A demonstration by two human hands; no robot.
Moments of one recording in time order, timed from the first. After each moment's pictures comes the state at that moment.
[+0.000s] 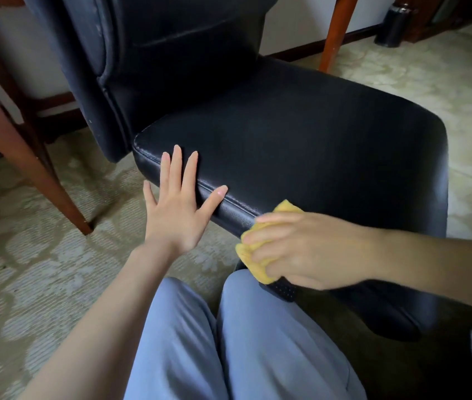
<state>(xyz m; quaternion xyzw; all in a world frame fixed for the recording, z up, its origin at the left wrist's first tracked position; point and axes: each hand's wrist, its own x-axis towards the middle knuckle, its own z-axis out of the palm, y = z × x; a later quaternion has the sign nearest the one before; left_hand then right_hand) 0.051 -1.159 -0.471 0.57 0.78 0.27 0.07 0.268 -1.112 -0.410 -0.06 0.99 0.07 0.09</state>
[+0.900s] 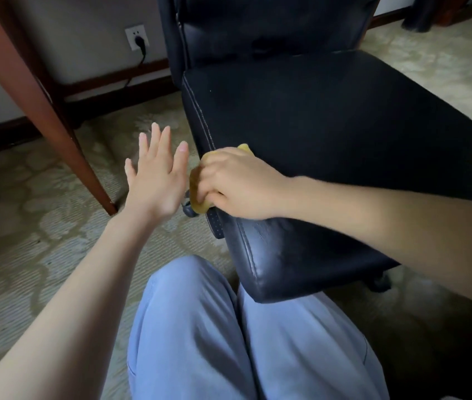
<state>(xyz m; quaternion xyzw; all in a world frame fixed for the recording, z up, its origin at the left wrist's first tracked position) -0.001 -1.184 -0.445 0.48 0.82 0.29 0.10 0.140 -1.117 -0.408 0.12 0.99 -0.02 0.01</state>
